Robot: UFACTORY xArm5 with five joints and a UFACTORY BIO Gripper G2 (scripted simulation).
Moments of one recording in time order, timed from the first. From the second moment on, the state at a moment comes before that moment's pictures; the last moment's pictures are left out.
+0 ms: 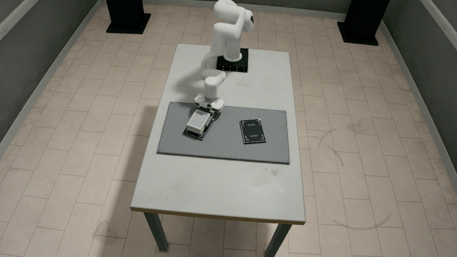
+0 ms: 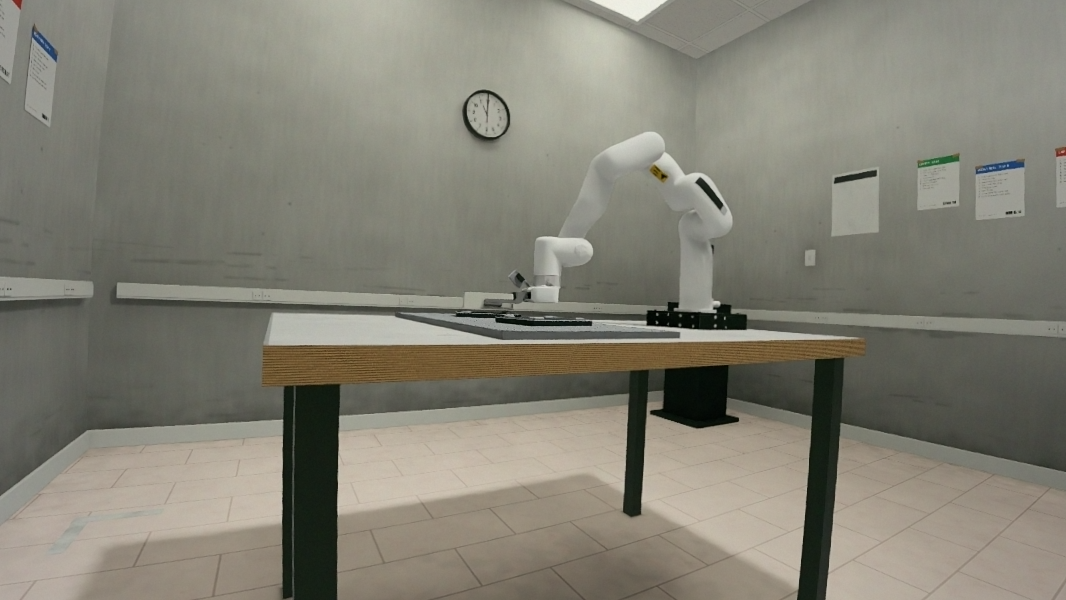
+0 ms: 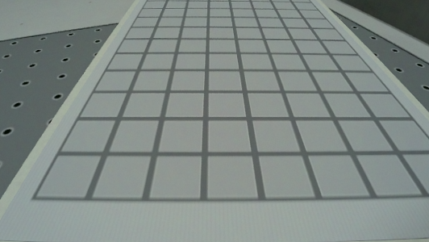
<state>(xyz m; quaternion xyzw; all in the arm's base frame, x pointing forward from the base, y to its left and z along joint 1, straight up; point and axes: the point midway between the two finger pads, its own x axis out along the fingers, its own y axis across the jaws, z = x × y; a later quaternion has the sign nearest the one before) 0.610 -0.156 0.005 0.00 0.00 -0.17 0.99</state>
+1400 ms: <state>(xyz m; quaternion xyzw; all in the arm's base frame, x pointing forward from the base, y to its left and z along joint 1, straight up) 0.610 -0.156 0.040 0.00 0.00 -0.17 0.99</state>
